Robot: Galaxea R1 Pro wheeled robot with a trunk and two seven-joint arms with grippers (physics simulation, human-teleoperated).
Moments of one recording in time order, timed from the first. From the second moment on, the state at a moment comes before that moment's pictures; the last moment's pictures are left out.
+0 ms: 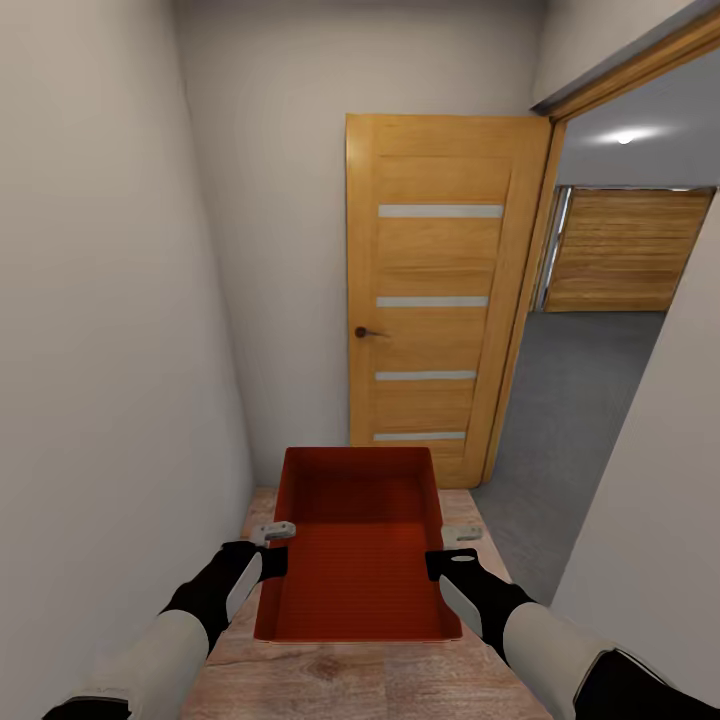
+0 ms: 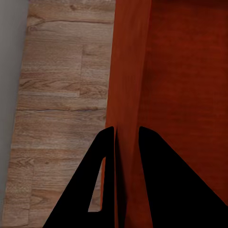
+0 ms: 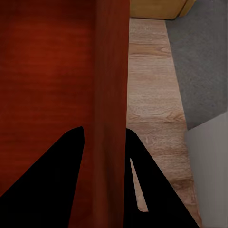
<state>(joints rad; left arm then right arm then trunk) -0.70 -0.07 -0.02 -0.47 0.14 0.48 0.11 -0.78 0.05 0.72 -0.26 -0.65 0.16 -0.32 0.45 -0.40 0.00</state>
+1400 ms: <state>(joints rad) -0.70 -0.07 -0.02 -0.47 0.14 0.48 0.11 -0.78 0.05 0.72 -0.26 -0.65 0.16 -0.32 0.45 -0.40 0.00</state>
